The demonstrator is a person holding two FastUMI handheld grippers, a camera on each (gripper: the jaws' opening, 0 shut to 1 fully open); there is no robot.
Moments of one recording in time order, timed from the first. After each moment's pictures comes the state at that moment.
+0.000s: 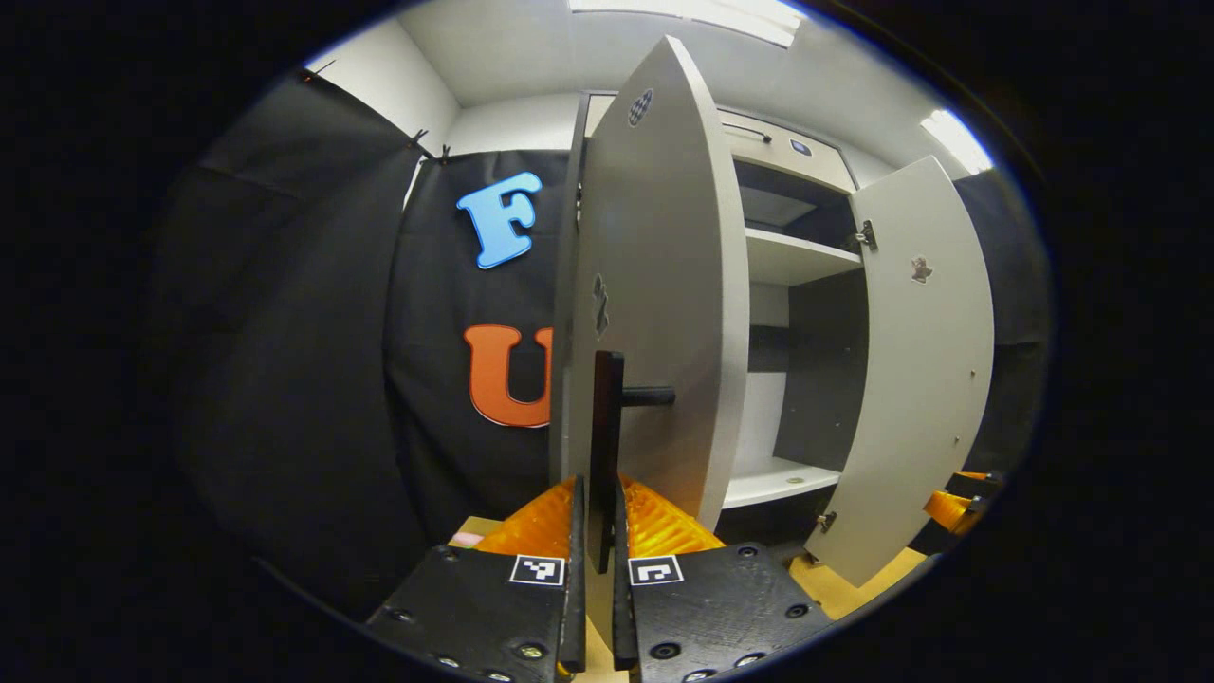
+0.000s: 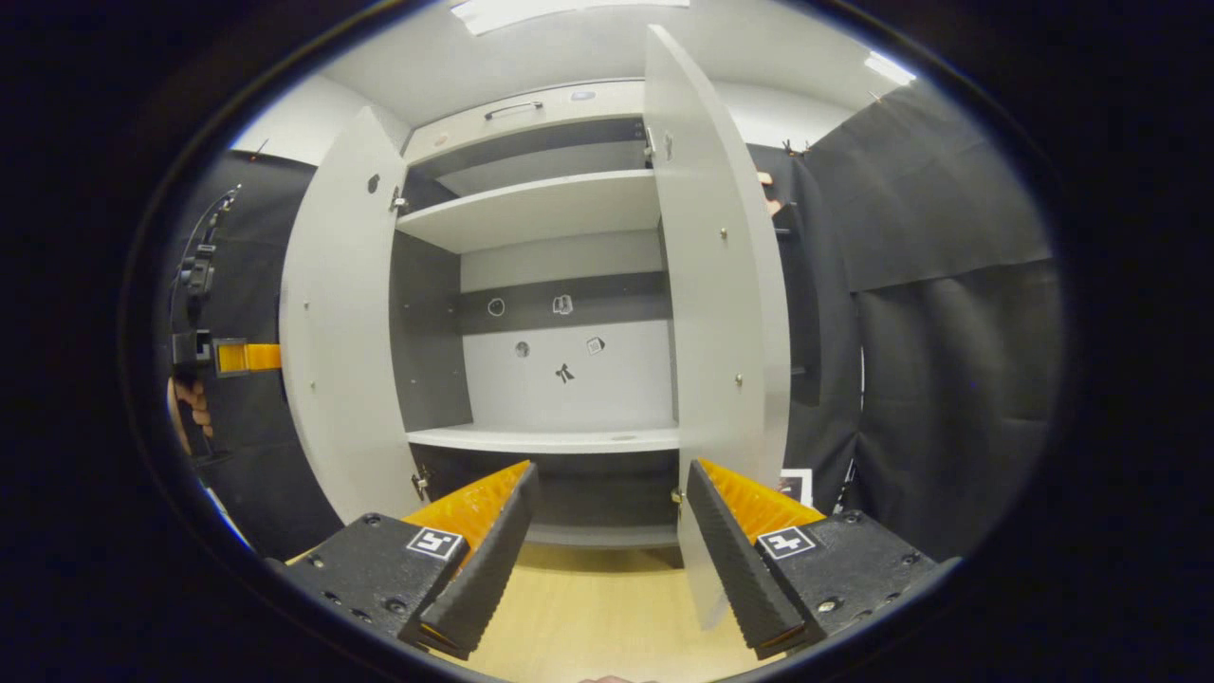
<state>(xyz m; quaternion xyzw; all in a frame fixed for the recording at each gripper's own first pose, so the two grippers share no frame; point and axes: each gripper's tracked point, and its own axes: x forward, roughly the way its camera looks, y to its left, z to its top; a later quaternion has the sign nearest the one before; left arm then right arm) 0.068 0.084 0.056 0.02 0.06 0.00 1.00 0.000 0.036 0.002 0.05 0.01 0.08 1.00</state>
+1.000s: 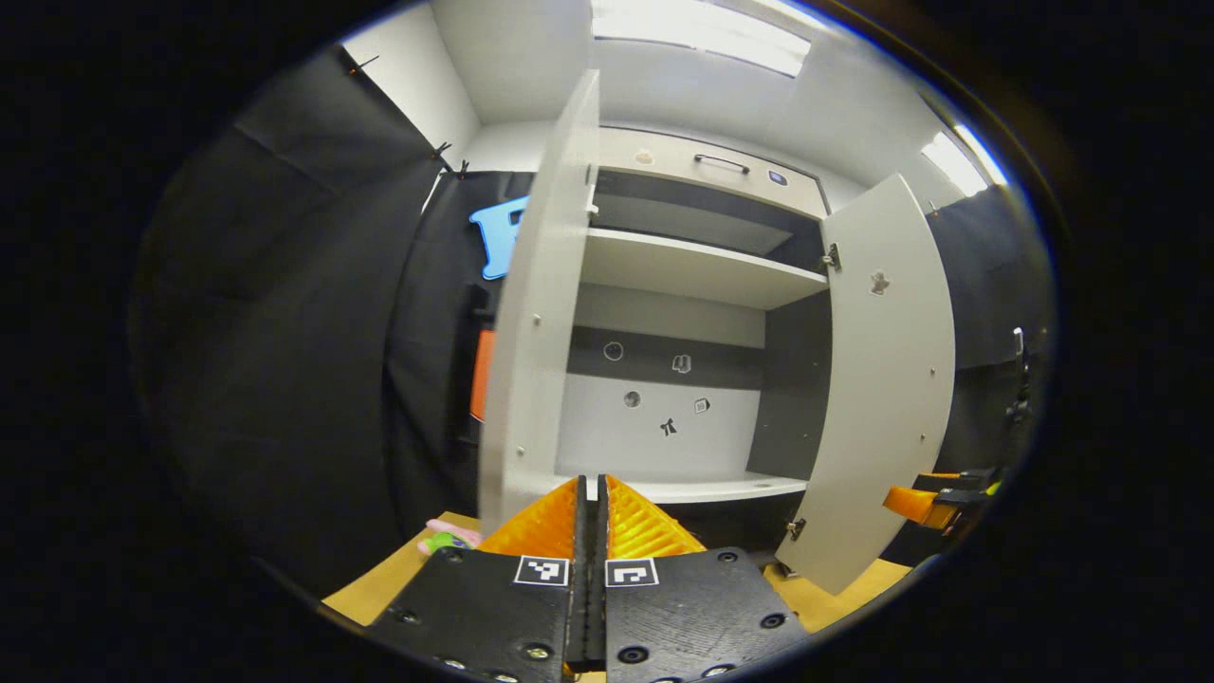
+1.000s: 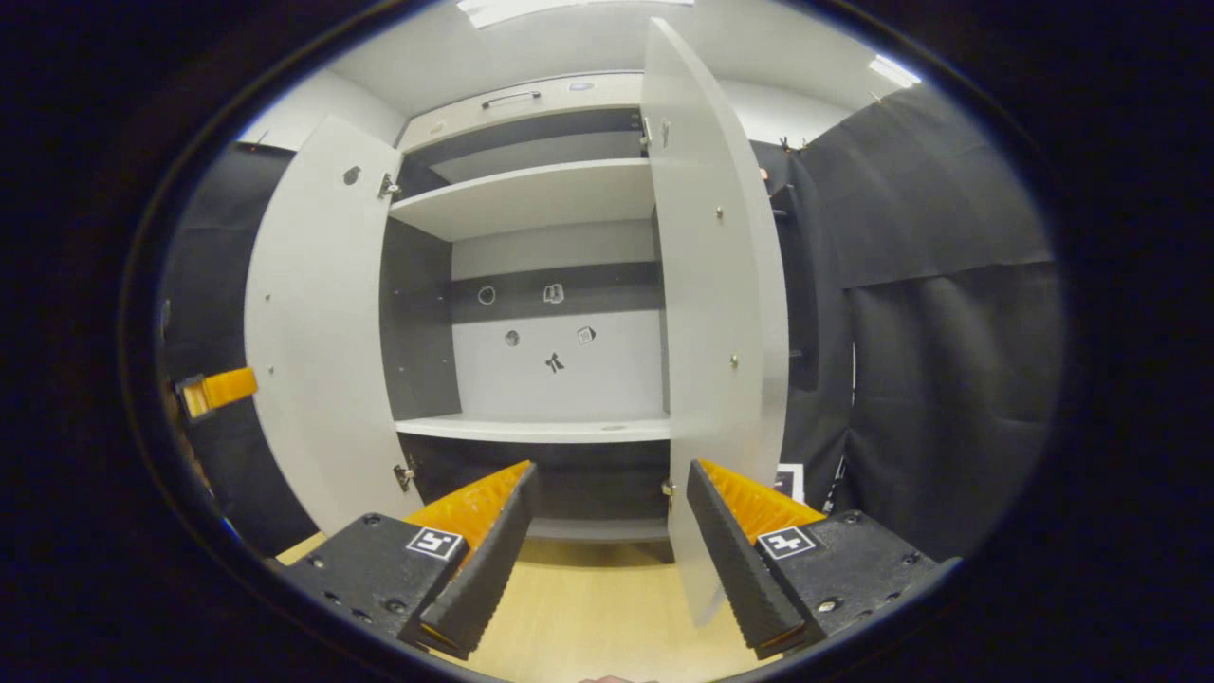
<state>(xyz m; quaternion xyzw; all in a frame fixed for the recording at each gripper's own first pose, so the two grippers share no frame) 0.022 0.018 0.006 -0.01 0.01 -0.01 1.00 0.005 0.033 -0.011 0.04 0.02 0.06 1.00</state>
